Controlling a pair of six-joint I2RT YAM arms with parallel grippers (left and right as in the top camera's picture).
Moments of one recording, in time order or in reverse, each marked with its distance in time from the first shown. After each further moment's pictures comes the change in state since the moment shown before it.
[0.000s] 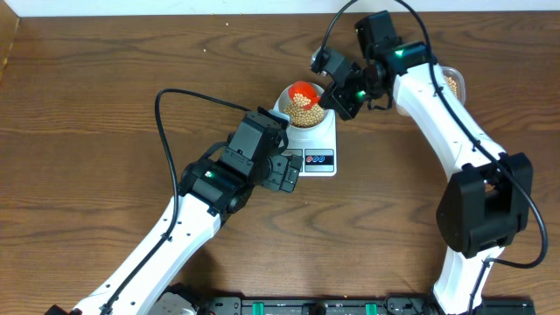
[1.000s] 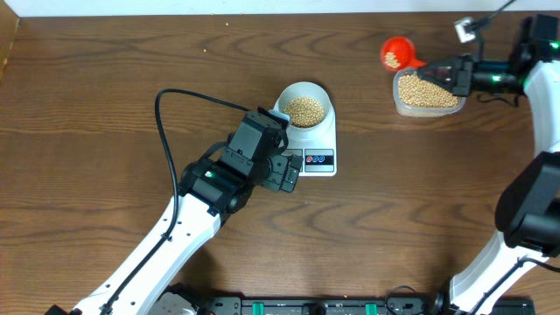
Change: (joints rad) left arm 0.000 0.000 0.000 0.000 0.000 0.000; right arm -0.595 0.000 0.000 -0.154 -0.621 0.009
